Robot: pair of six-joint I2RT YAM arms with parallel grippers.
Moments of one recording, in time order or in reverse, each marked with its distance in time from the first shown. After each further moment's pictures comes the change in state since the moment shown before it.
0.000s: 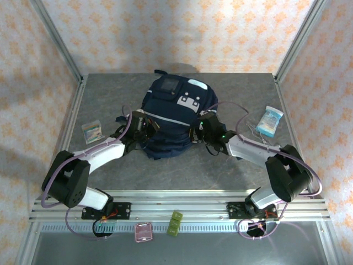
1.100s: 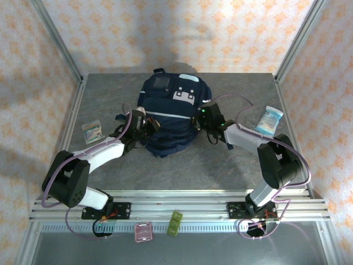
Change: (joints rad) left arm 0.016 -0.002 0.002 0.024 0.022 0.064; right arm -0.106 0.142 0.148 -0.011 0.154 0.071
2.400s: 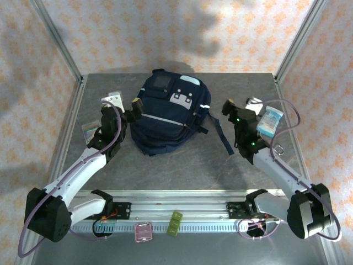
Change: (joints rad) left arm 0.084 -0.341 -0.005 0.045 -0.515 0.676; right arm -0.180 -0.546 -0.353 0.308 0.442 -0.207
